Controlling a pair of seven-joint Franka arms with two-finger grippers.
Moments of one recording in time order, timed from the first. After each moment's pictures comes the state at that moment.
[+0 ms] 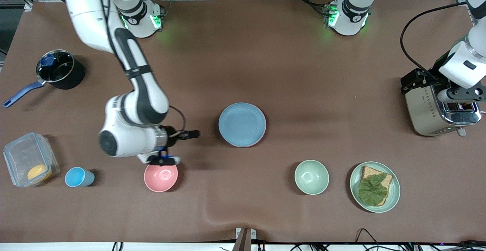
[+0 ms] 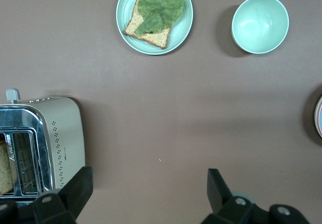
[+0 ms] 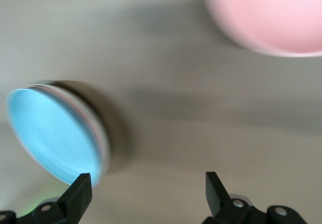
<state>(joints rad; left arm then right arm) -0.08 0.03 0.01 -1.65 0.03 1.70 -0.06 0.33 0.70 -0.13 -1.37 0.50 1.78 0.05</state>
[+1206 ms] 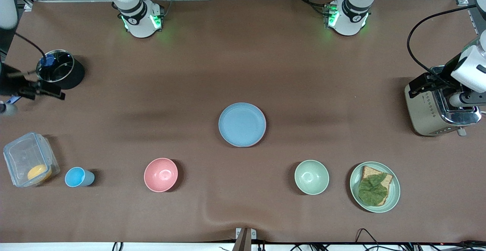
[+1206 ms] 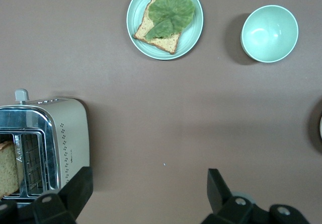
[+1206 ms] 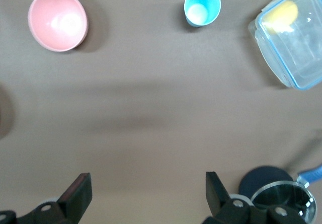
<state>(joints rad) -0.05 0.04 0.01 -1.63 0.02 1.70 -0.06 0.02 0.06 -0.12 -1.60 0.04 1.58 -0.08</state>
